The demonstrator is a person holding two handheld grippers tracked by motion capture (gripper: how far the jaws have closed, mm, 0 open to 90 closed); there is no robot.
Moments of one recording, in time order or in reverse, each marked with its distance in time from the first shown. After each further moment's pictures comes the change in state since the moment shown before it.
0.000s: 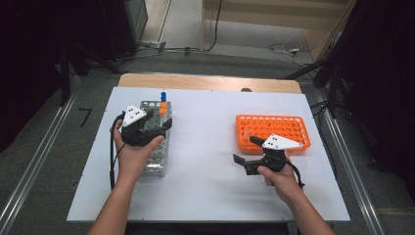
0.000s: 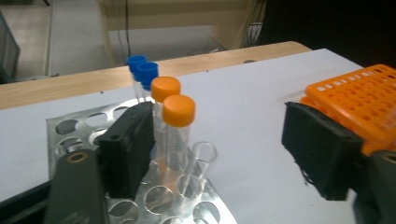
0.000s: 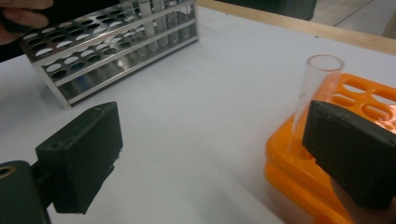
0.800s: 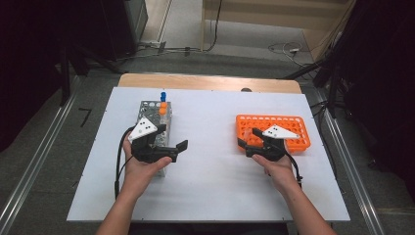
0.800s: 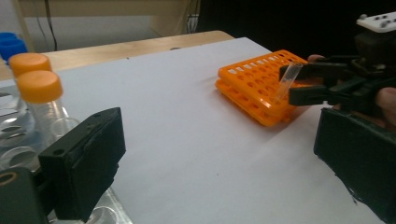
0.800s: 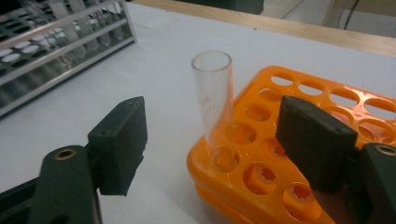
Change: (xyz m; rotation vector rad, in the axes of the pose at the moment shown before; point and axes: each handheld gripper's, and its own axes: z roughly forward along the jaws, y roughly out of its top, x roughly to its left) left arm -0.040 -0.012 -0.013 0.043 -0.235 0.009; right arm -0.029 -0.001 0.023 0.017 -0.178 0.069
